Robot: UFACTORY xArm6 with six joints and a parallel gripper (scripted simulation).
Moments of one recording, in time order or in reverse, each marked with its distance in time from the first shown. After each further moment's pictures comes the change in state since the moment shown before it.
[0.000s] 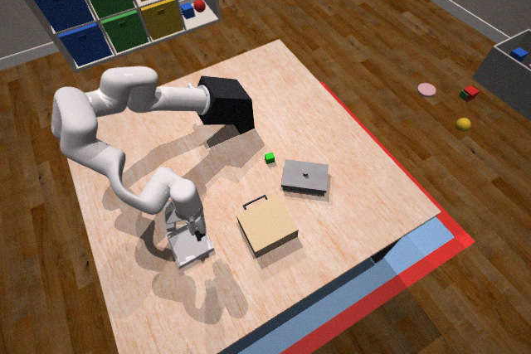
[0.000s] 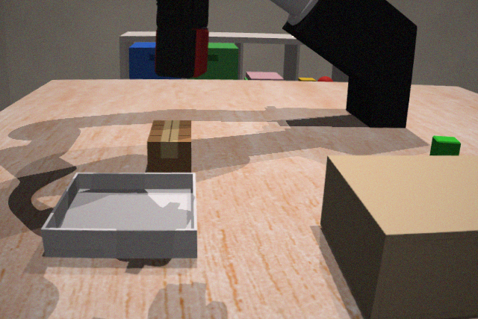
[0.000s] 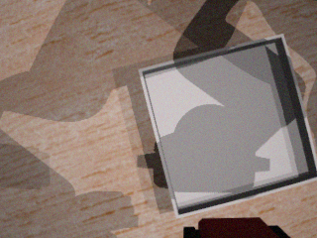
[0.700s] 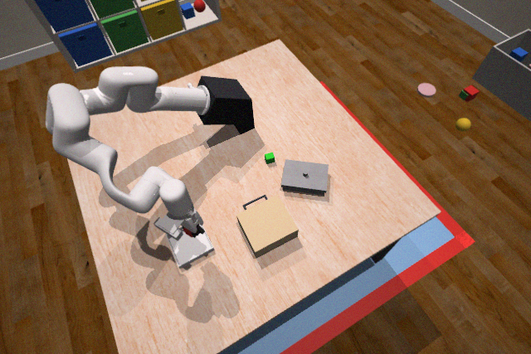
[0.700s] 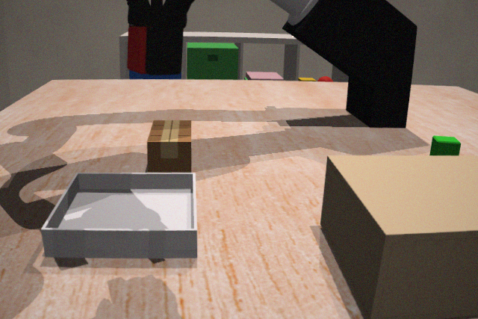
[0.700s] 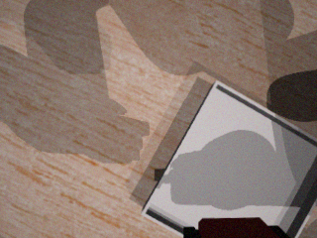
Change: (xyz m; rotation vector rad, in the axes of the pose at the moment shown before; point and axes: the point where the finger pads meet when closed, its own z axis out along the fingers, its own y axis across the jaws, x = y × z) arm 0.028 0.005 0.001 0.013 0.003 -0.764
